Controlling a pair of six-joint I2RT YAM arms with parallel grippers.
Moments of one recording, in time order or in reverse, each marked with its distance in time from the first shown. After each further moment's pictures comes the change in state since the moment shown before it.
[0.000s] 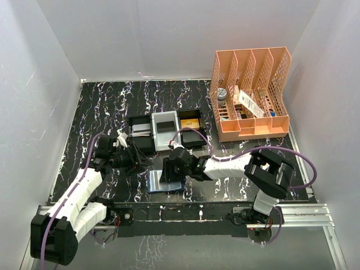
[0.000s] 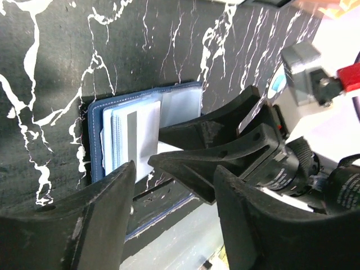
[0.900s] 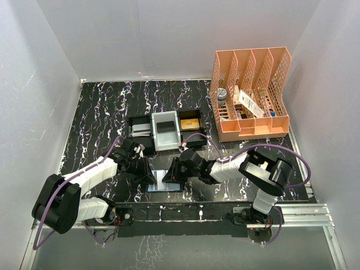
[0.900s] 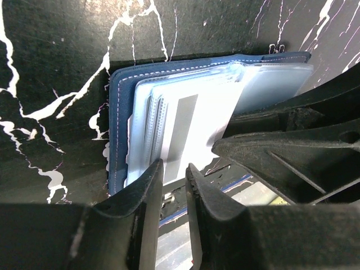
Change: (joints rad) left arm -0.256 0.315 -0.015 0.034 -0.131 0.008; right arm -0.074 0.018 -0.208 0.391 -0.127 0.269
